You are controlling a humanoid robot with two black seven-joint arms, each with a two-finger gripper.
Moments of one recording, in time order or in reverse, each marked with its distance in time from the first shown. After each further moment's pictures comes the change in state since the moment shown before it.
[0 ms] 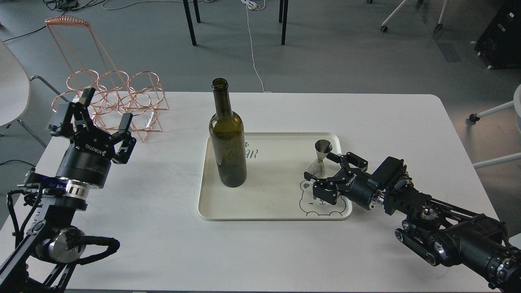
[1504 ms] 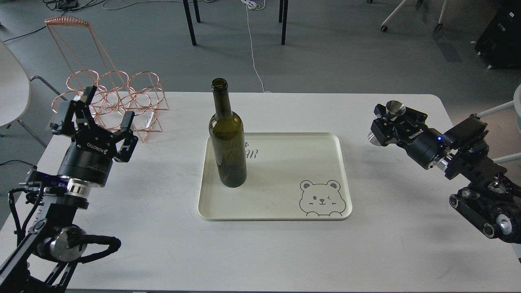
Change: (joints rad) left arm -0.009 -0.003 0.003 -0.014 0.000 -0.006 0.002; right arm -0.017 -0.345 0.174 0.161 0.268 0.000 0.000
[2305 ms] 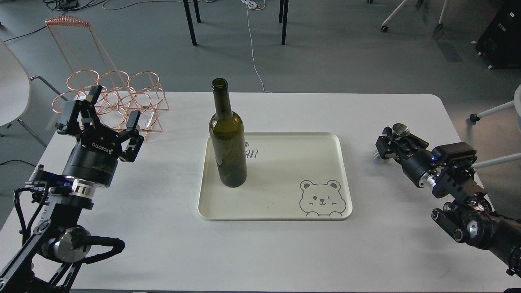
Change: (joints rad) left arm 0.003 -0.010 0.014 -0.014 0.001 -0.003 0.000; right arm 0.052 0.253 -0.141 -0.353 0.162 0.000 0.000
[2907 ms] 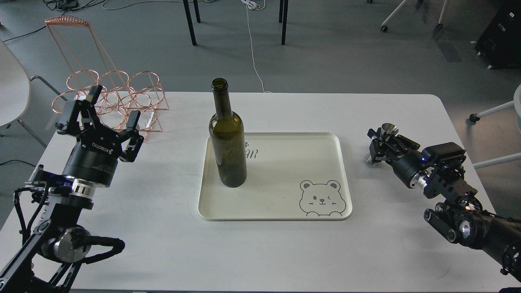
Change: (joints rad) left arm 0.000 0.000 0.000 0.000 0.000 0.000 0.000; right arm -0.008 -0.015 -0.026 0.060 0.003 0.000 0.000
